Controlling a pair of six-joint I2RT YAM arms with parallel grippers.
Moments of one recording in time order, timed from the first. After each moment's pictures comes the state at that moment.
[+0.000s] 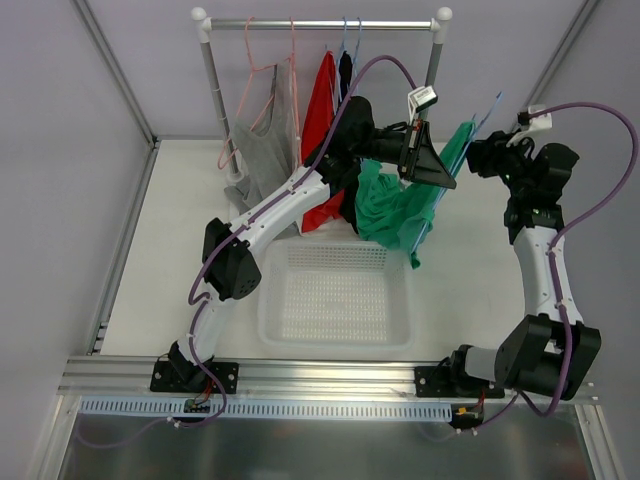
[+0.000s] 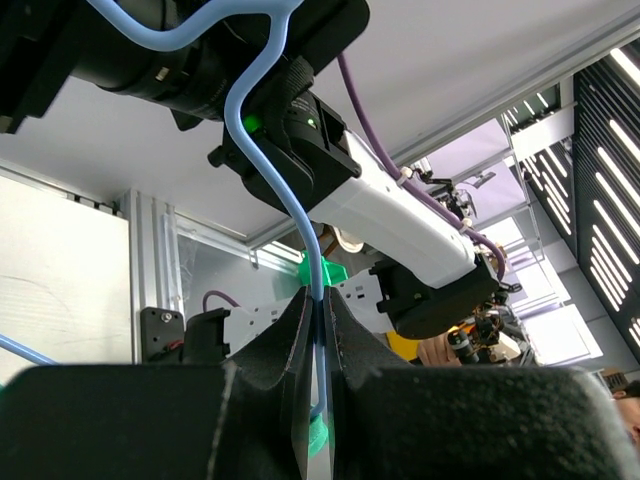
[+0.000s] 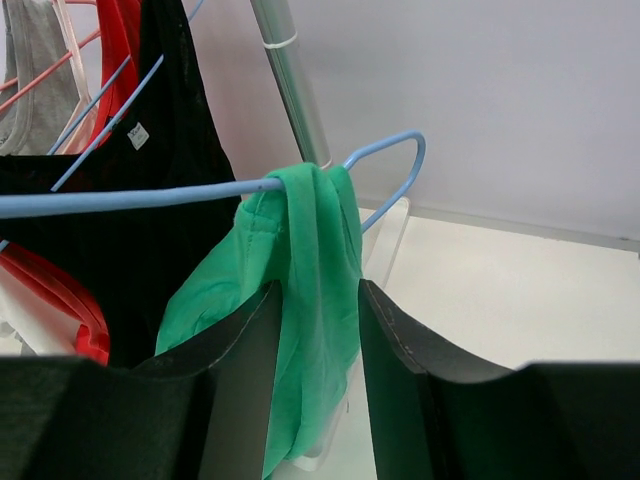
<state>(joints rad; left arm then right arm) -0.81 2.22 2.30 0.20 1.07 -1.21 -0.20 1.27 1.11 0.15 -0.58 0.14</state>
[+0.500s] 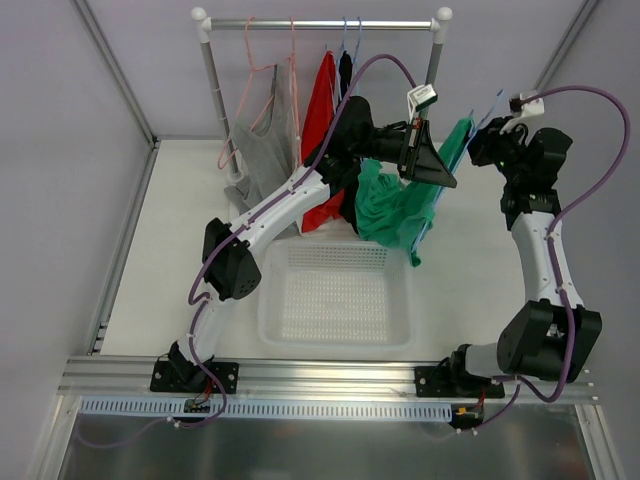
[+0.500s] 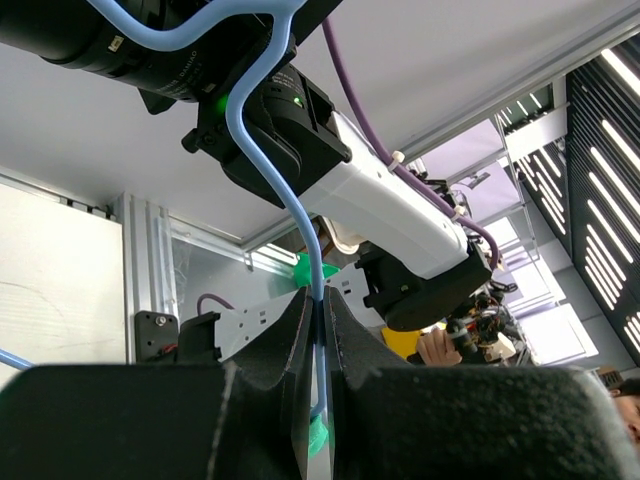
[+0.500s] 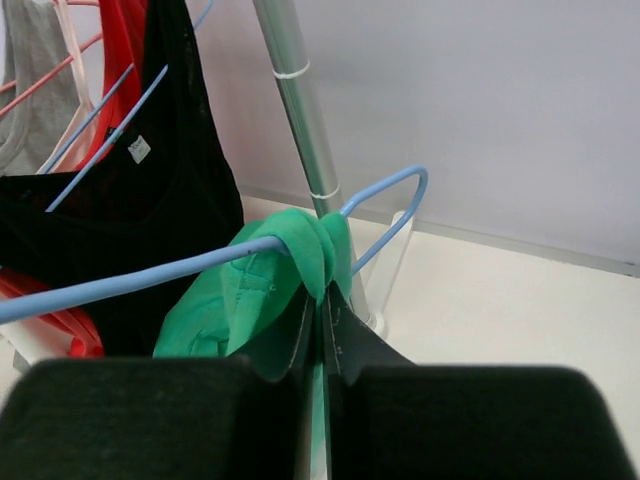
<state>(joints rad) -0.81 2.22 2.30 0.23 1.07 -1.23 -0.16 1.37 1.23 0.11 -0.57 0.11</state>
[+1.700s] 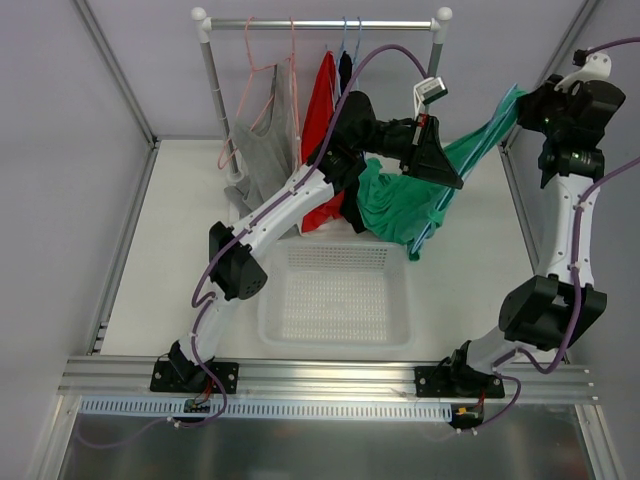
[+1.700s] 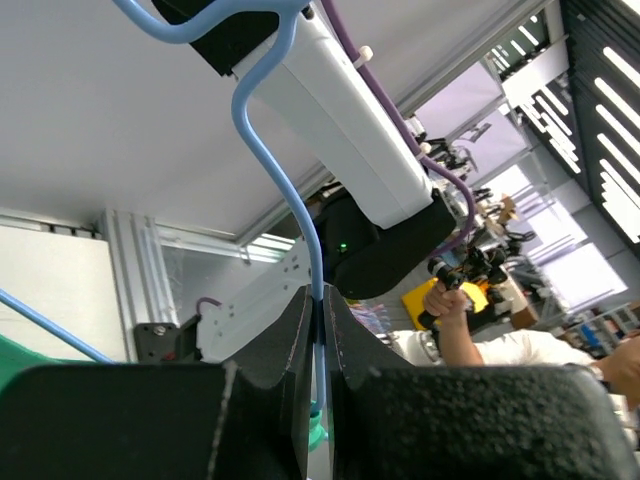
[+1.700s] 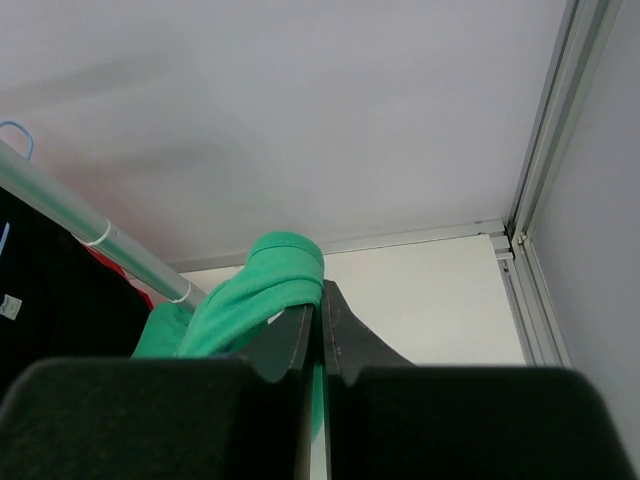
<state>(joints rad) -0.83 2.26 2.46 0.25 1.15 -1.24 -0.28 1.58 1.74 -0.25 -0.32 0.19</state>
